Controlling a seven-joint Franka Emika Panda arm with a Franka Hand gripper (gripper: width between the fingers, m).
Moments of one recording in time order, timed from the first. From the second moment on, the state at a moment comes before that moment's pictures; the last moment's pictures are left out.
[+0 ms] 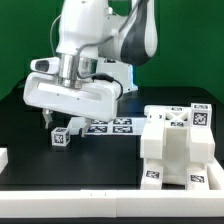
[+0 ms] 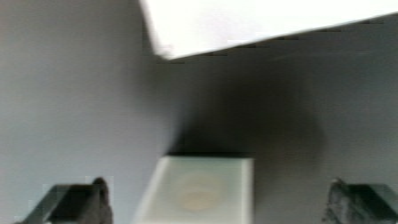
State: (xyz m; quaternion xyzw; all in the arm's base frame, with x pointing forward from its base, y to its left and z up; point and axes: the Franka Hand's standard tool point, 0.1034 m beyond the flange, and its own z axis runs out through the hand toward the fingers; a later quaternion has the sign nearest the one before) arm 0.407 -0.105 0.019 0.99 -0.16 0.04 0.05
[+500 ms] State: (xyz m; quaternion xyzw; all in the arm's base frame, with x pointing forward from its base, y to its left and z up) arm 0.420 -0.110 0.034 0.98 -0.15 -0.11 -0.03
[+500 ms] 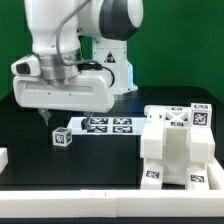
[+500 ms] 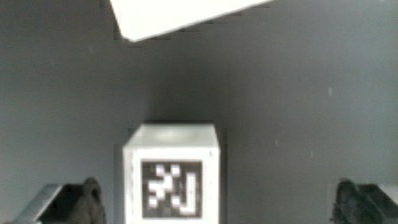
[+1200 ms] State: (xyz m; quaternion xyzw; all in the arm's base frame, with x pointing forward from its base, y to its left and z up) arm 0.448 -0.120 0.035 0.93 -0.15 -0.33 -0.09
